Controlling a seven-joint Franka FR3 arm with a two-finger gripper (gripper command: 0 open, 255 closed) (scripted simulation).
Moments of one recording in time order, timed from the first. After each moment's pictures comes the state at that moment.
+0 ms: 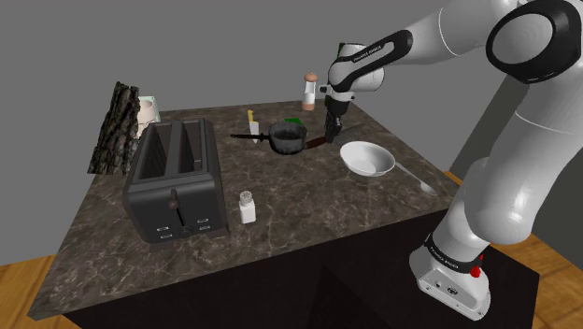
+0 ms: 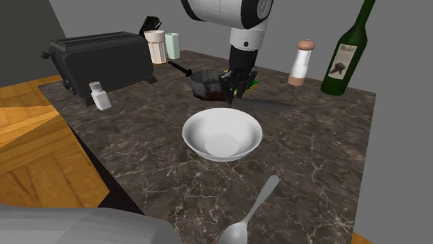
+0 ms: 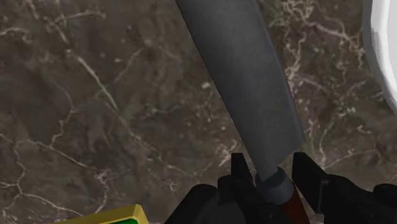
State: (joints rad) arm 0.25 0.03 -0.44 -2.20 0.17 2.21 -1.18
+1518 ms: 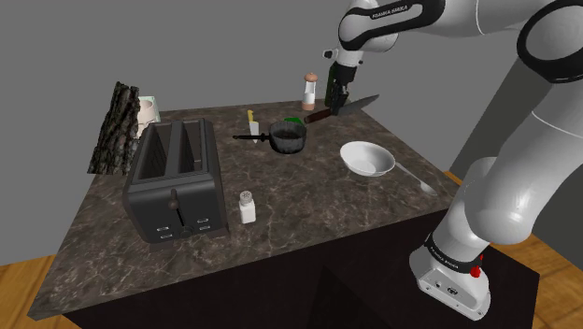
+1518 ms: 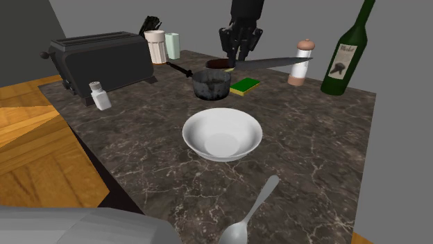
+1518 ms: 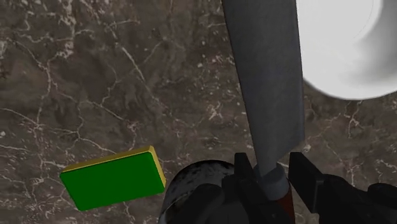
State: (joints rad) arm 0.25 -0.09 -0.43 -2.01 0.10 1.92 -1.10
